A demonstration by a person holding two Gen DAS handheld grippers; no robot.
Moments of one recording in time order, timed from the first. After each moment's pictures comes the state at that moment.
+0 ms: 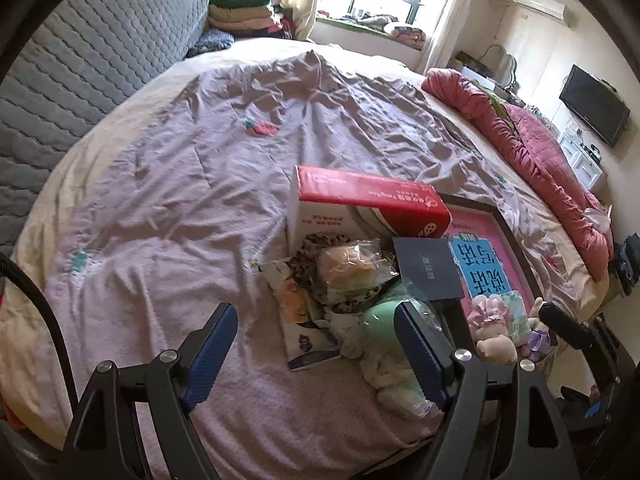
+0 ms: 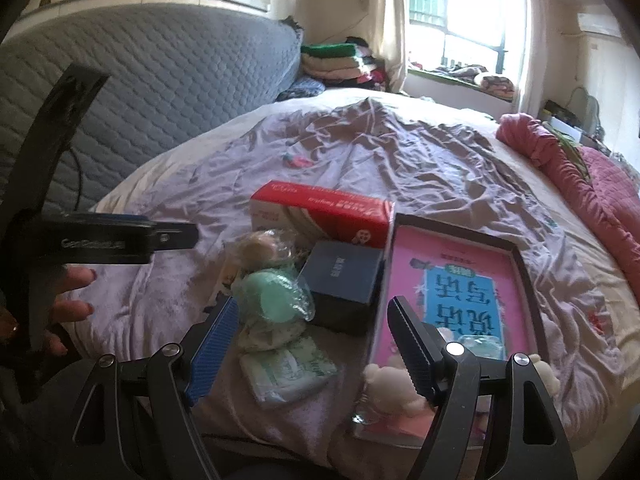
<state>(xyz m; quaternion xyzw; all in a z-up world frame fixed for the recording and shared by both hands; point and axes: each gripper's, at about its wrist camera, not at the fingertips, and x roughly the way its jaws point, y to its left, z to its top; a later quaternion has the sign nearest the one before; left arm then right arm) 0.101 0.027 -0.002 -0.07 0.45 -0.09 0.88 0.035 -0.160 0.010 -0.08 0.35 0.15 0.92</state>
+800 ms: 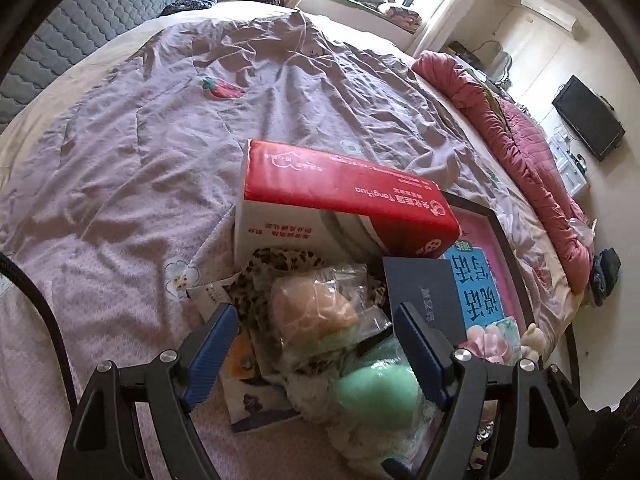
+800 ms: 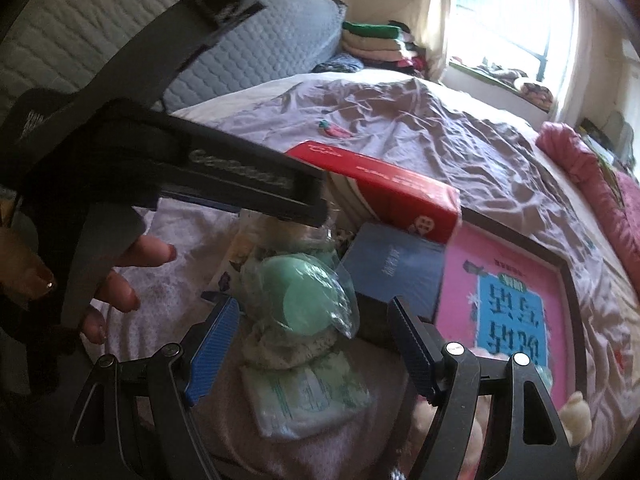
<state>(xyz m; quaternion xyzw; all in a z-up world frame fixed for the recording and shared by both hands) 0.173 0.007 -0.048 -0.12 0.50 -0.14 0.85 0.081 -0.122 -0.047 -0.14 0.38 0.20 0.89</state>
